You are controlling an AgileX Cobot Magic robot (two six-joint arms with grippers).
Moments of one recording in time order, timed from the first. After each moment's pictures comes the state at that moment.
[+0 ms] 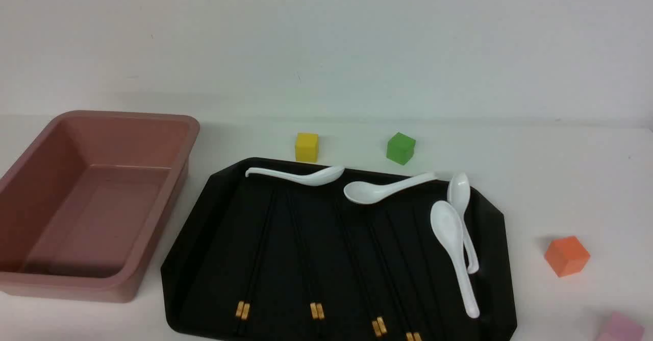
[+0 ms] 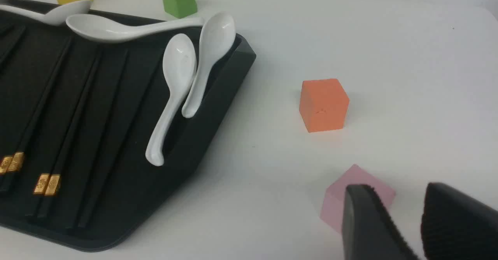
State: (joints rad) right arm 0.05 -0.01 0.02 0.08 0.37 -0.04; left arm -0.06 -0.01 0.03 -0.04 0.39 -0.31
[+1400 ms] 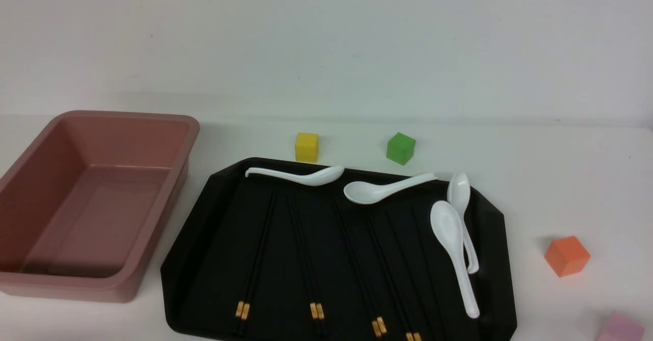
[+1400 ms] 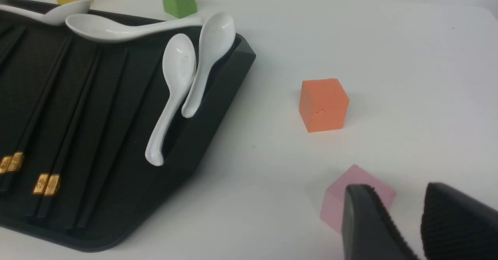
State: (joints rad) right arm 0.05 -0.01 0.02 0.07 0.37 -0.04; left arm -0.06 -0.01 0.03 -0.10 0.38 -0.34
